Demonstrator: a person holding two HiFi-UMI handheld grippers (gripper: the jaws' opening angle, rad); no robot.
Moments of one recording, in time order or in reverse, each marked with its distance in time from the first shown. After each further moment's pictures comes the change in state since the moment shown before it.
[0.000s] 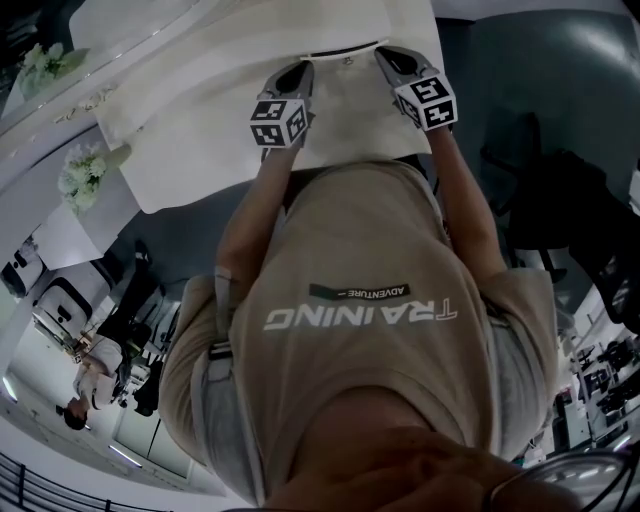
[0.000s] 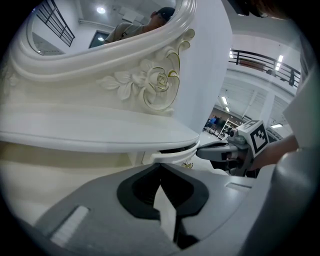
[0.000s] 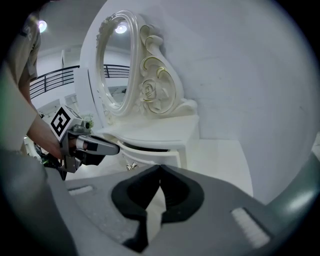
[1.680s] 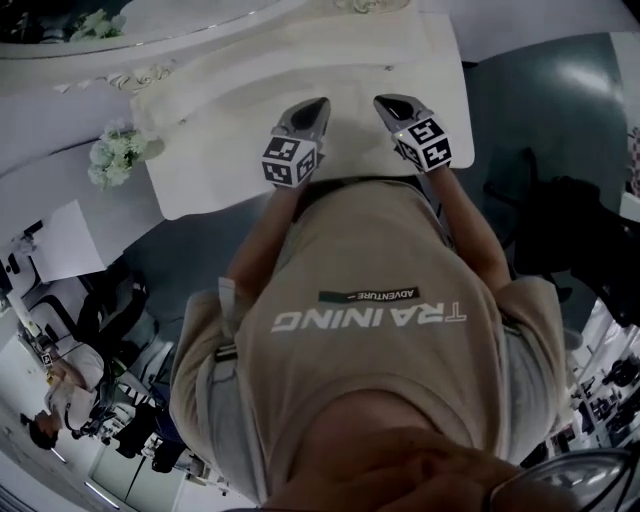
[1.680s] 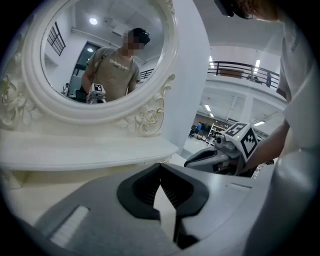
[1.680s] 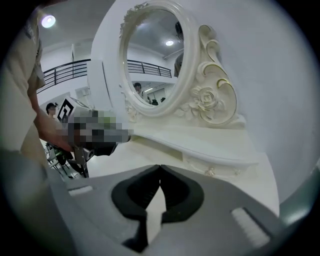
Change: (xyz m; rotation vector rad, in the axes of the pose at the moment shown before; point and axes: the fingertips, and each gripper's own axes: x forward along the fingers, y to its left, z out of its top) left arm -0.167 0.018 0.012 0.082 -0.135 -0.125; right arm -0.006 0.187 0.030 -0.087 0.055 0.067
